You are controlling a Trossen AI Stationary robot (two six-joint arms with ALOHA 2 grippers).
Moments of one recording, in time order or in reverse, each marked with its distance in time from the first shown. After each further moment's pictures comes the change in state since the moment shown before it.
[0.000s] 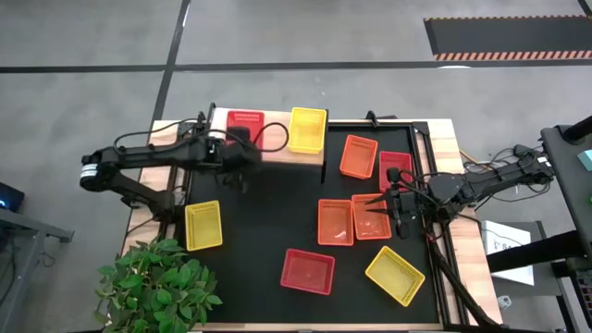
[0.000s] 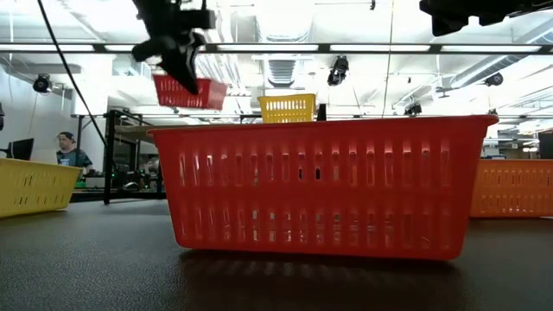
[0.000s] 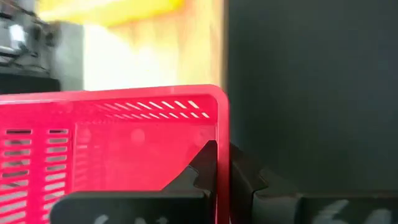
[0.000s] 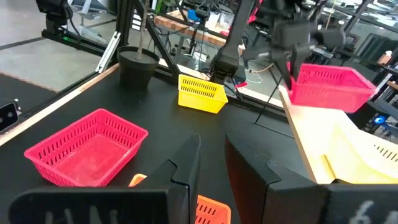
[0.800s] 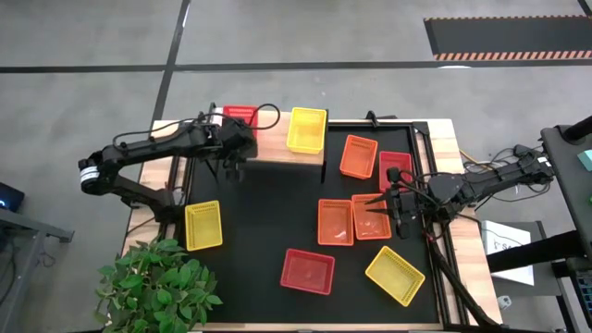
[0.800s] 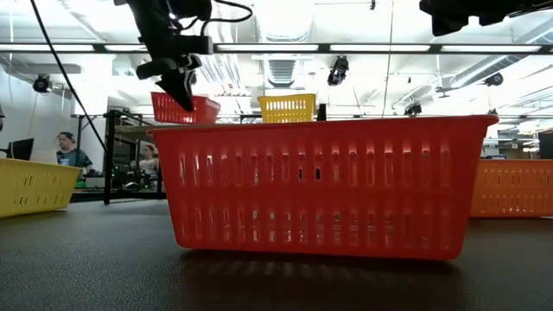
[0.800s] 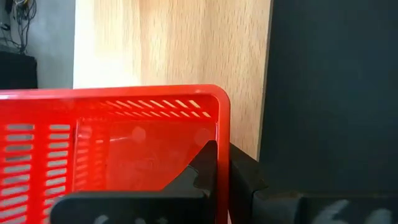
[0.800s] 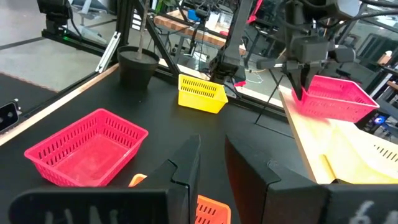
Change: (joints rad) left arm 0.203 -0.005 -0.048 0.051 0.116 0.090; right arm 0.000 0.000 0.000 0.000 0.000 -0.001
